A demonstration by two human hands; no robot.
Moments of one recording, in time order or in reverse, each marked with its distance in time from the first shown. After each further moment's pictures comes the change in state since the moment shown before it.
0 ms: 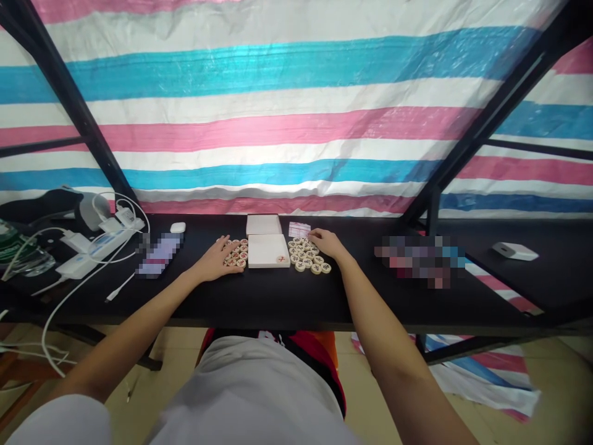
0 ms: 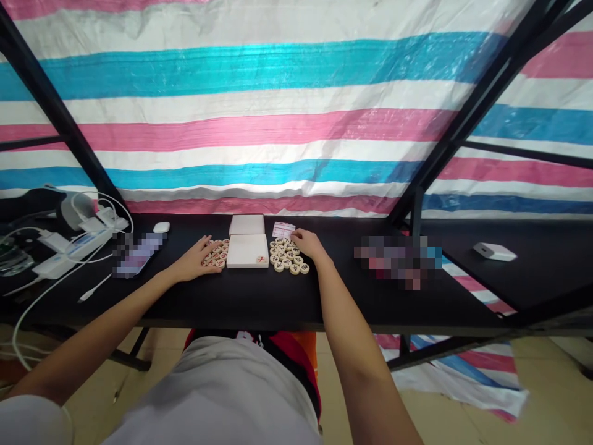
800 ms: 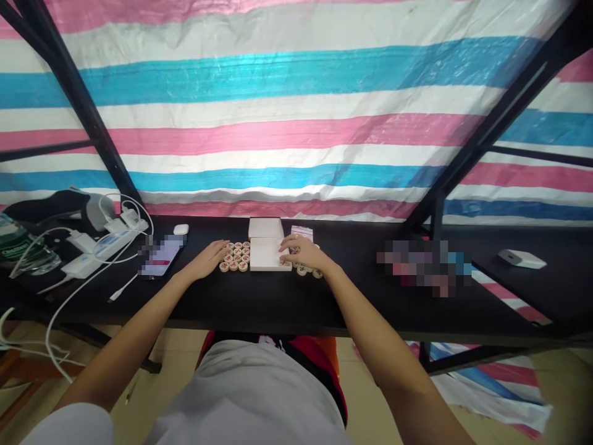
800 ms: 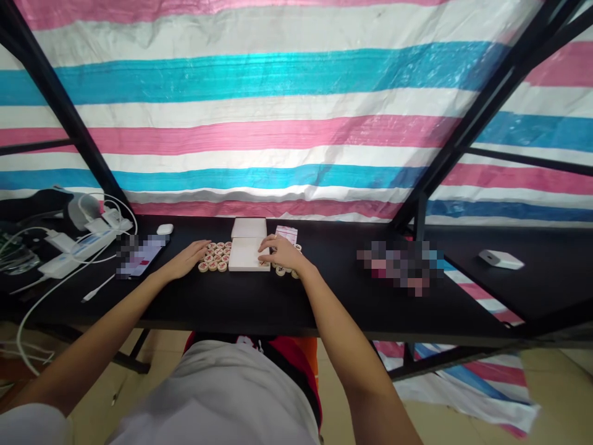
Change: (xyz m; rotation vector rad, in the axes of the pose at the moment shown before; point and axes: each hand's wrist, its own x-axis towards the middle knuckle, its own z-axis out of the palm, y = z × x) left_hand -0.003 -0.026 -0.003 -0.261 0.140 -0.084; right_hand -0.036 -0.084 0.006 0.233 -0.162 -0.537
